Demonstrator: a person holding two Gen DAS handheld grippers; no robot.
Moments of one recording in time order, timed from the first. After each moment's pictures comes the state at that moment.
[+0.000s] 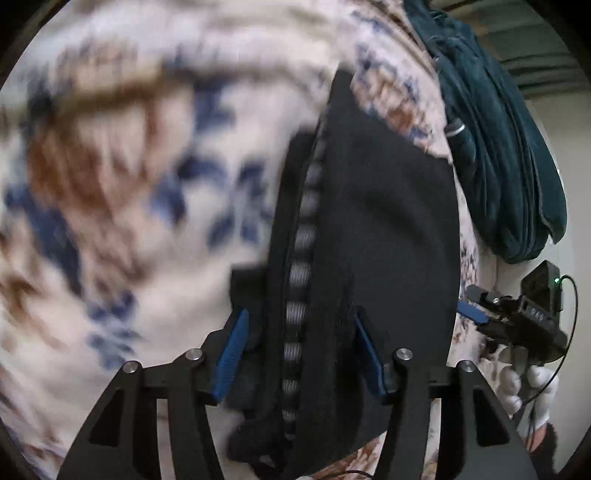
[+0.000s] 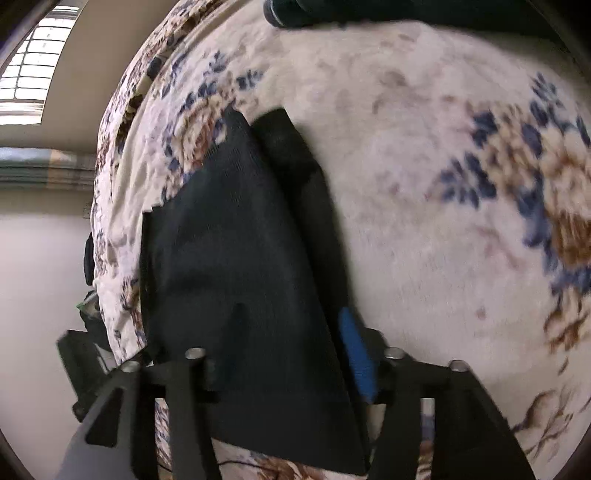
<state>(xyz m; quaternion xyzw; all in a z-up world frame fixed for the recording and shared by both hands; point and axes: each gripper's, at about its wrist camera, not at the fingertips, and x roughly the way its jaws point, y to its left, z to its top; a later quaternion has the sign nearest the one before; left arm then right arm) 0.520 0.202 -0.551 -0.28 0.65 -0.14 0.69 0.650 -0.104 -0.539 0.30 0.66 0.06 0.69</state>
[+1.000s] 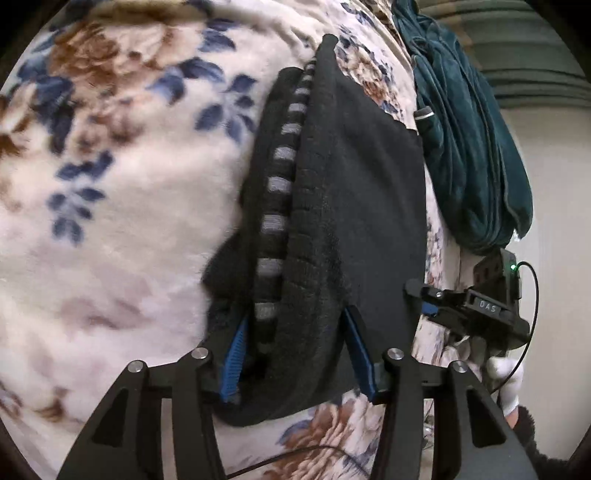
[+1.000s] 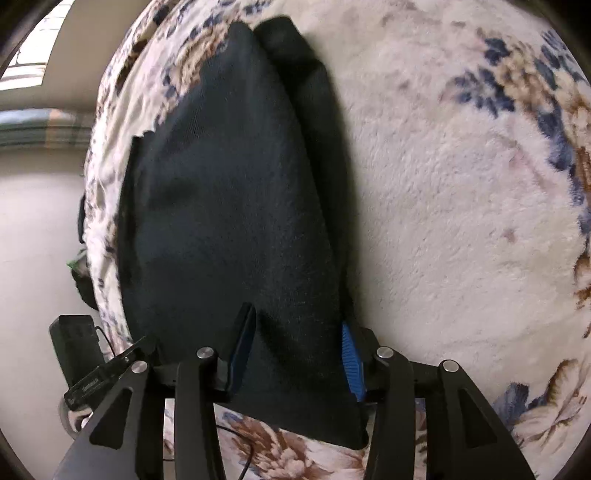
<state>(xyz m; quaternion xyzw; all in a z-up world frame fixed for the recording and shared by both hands) 0.475 0.190 -0.541 -0.34 0.63 -0.18 0.68 0.615 -0.074 -0.566 0.27 0.69 0.09 0.66</state>
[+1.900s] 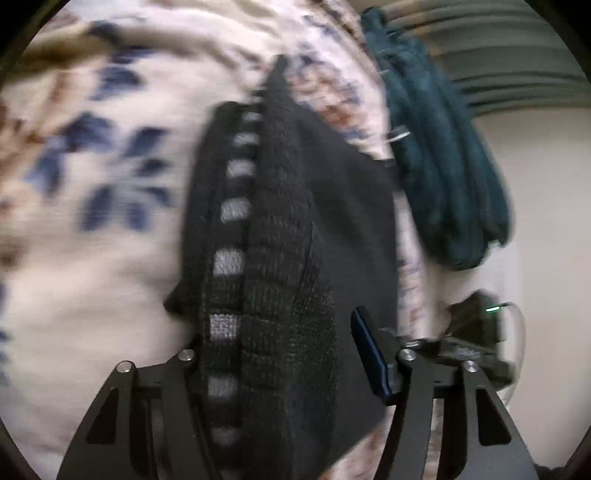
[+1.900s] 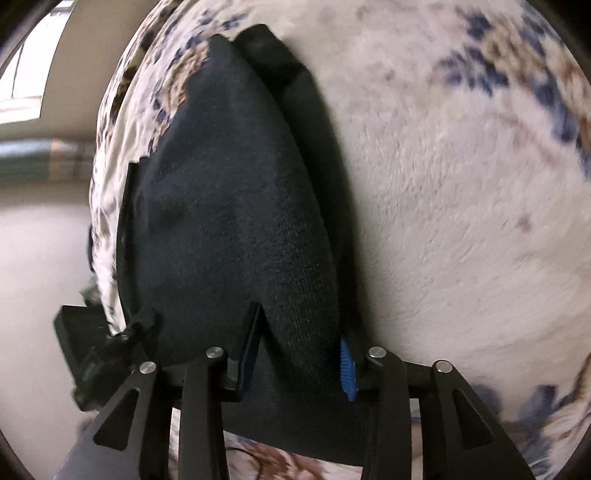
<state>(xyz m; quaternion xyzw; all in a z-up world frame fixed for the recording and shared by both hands) 0.511 0.168 -0.555 -0.38 0.55 -0.25 0.70 0.605 -0.086 -0.577 0.35 0.66 0.07 0.66</state>
